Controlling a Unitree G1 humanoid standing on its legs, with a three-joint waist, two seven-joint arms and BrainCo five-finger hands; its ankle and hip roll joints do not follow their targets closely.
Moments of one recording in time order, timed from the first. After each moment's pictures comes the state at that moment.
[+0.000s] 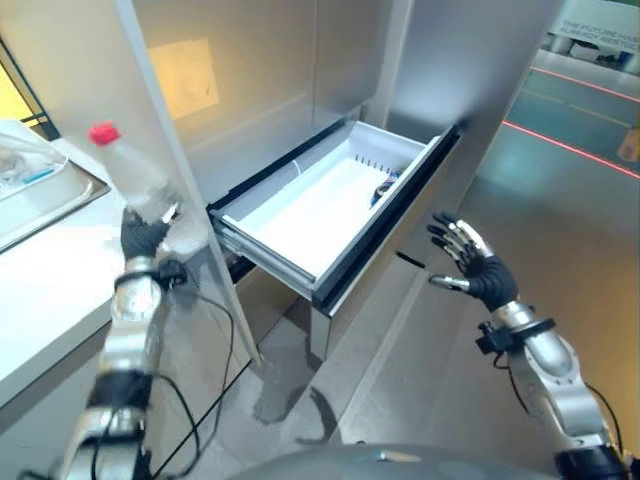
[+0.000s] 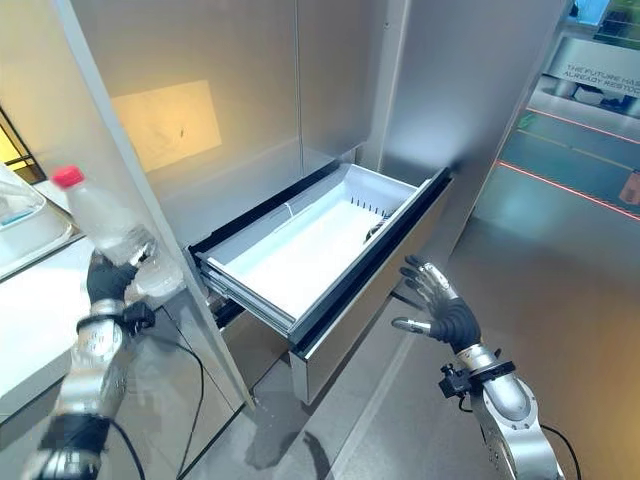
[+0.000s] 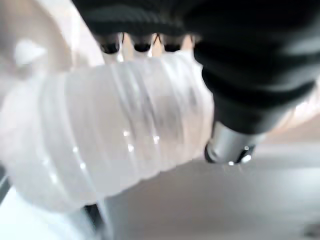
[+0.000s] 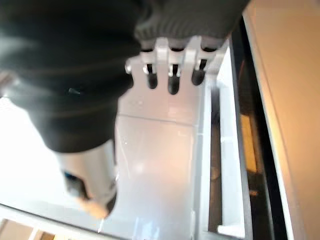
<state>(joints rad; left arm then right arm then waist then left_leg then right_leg) -0.01 0.42 0.12 0.11 -0.41 -0.21 0.12 0.17 -0.46 -0.05 -0.20 0.38 -0.19 0.25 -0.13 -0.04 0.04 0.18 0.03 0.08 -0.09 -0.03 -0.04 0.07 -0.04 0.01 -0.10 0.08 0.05</state>
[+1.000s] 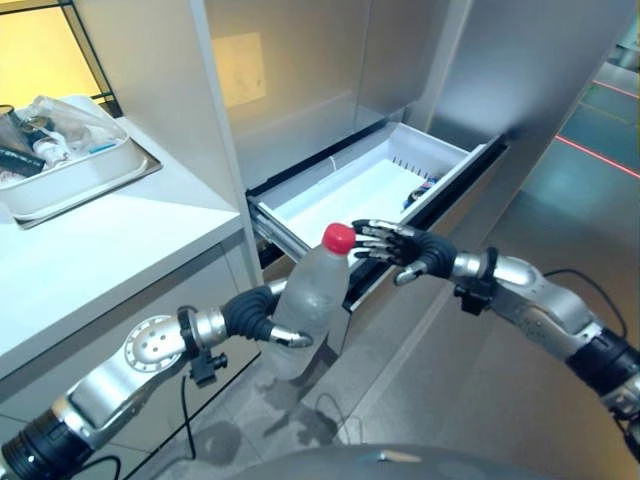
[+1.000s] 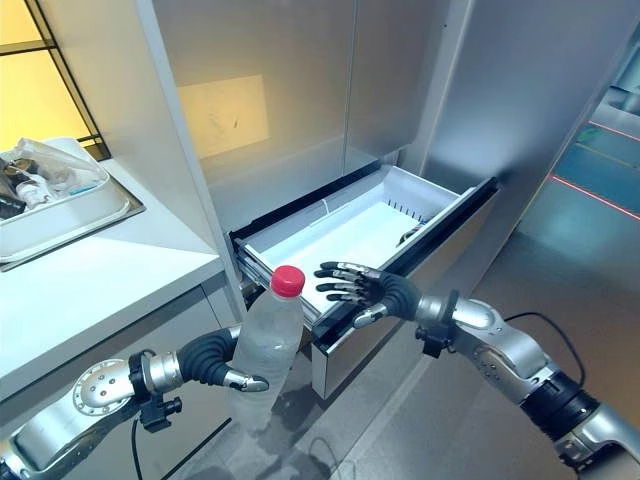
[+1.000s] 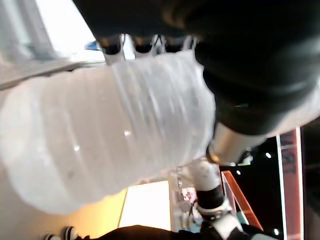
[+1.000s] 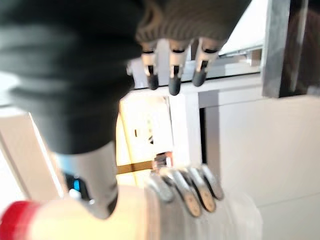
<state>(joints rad) -0.05 0.97 -0.44 -0.41 -0.60 -0.13 -0.47 -0.35 -0.78 0.55 -0.06 0.98 0.05 0.56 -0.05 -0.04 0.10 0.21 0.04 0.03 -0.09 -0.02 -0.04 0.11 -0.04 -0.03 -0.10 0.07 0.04</state>
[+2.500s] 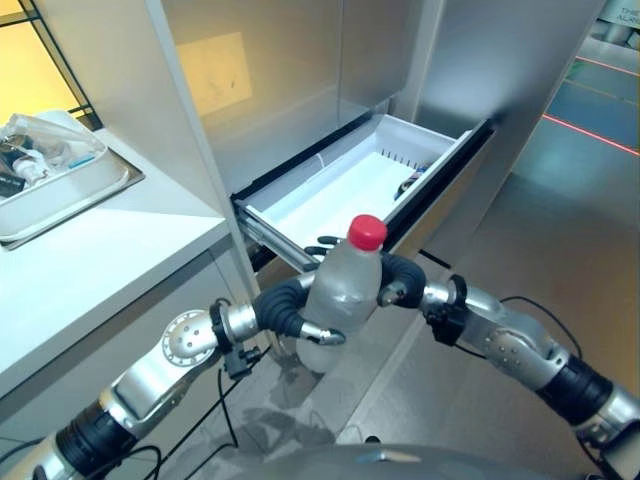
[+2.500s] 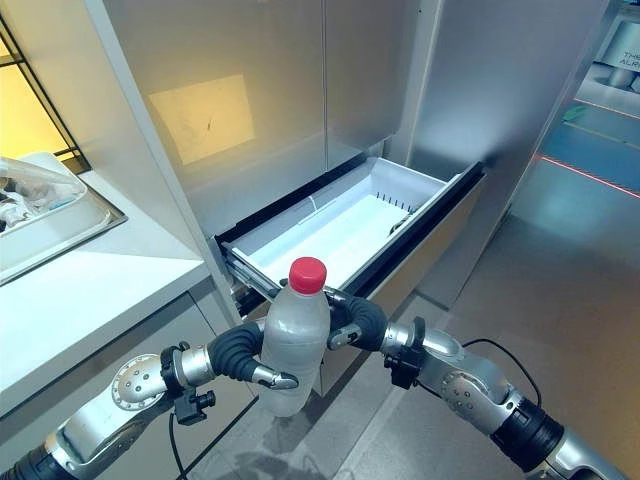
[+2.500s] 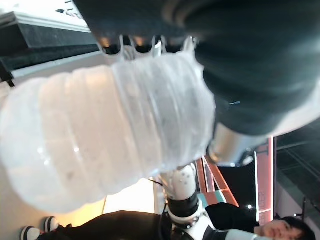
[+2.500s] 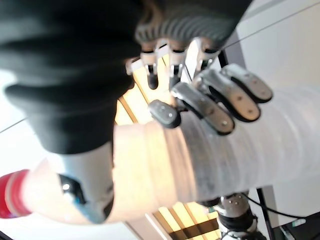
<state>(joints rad) -0.04 0.82 -0.49 -0.40 -0.54 -0.15 -0.47 -0.27 -0.74 0.59 -0.23 1.15 0.09 0.55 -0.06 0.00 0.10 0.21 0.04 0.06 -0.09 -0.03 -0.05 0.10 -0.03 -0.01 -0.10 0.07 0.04</state>
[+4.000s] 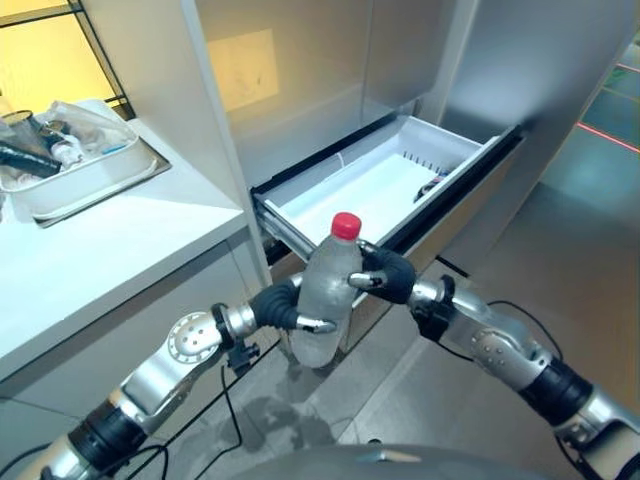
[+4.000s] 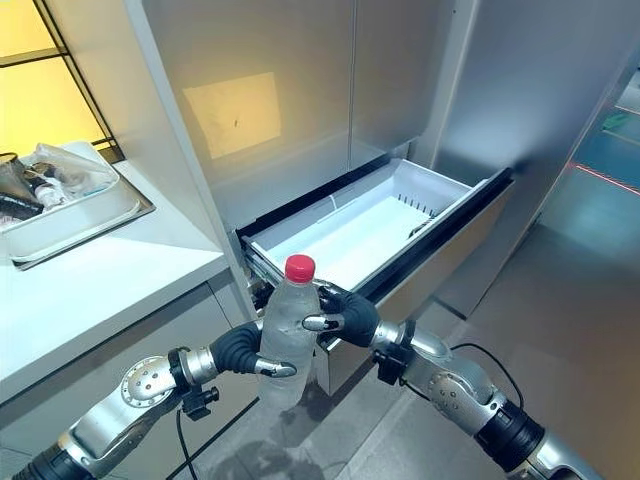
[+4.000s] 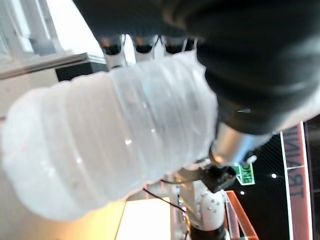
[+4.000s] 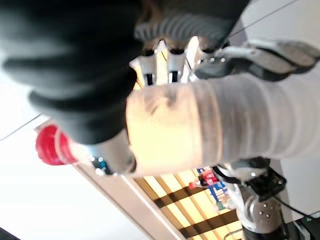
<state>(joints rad) -0.04 0.78 -0.49 -0.25 -0.49 -0.15 -0.45 -0.27 -0.63 0.60 -0.18 1.14 0.08 0.48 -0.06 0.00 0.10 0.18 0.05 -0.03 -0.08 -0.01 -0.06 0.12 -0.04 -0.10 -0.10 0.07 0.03</state>
